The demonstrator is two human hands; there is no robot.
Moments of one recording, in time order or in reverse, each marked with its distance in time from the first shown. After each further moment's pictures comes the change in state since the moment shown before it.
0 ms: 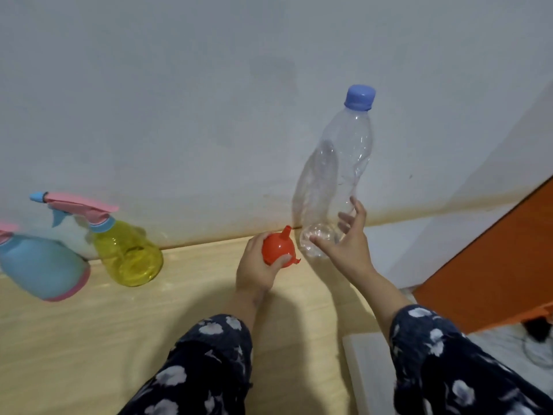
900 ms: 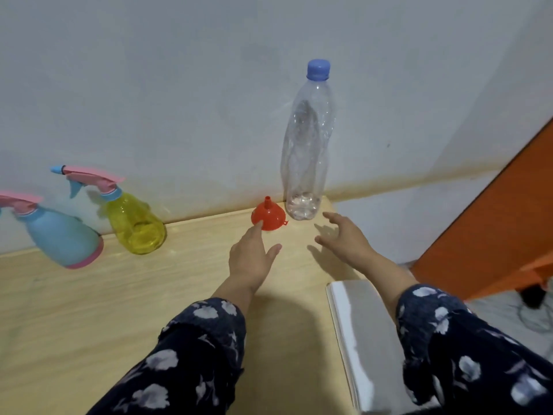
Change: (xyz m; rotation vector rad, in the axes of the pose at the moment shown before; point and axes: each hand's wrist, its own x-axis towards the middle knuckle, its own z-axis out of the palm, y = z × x) left_hand -0.057 0.023 -0.005 0.529 -0.108 -0.053; right_hand -0.054 0.006 -0.043 -0.379 -0.274 0.148
